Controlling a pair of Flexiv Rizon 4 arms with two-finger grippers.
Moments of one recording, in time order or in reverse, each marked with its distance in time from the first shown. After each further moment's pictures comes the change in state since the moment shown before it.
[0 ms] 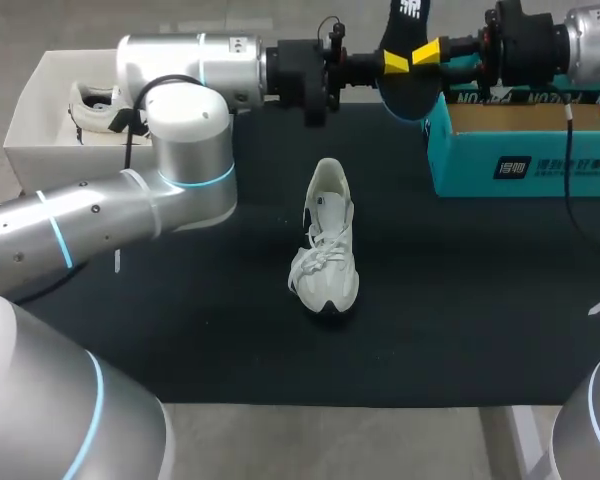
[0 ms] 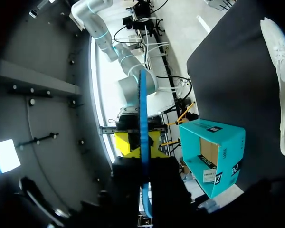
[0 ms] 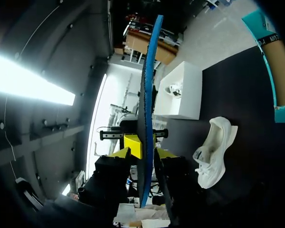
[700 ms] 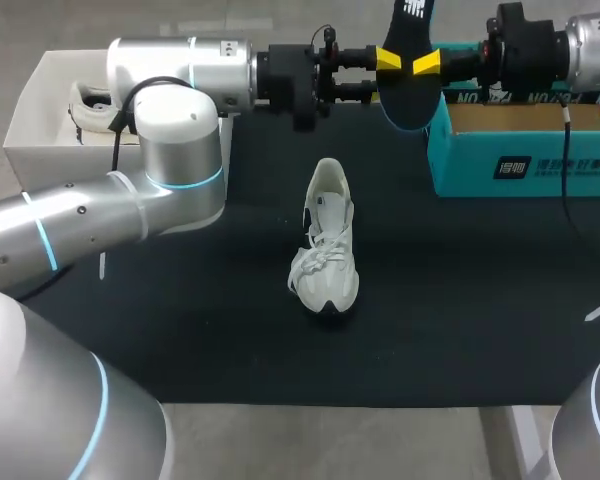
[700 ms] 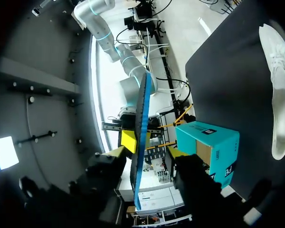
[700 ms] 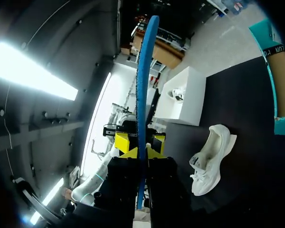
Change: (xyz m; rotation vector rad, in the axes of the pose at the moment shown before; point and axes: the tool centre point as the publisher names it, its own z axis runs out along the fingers) left arm 0.010 -0.004 -0.021 0.007 0.022 -0.023; right arm -0.005 -0.002 0.000 -0.020 0.007 -0.098
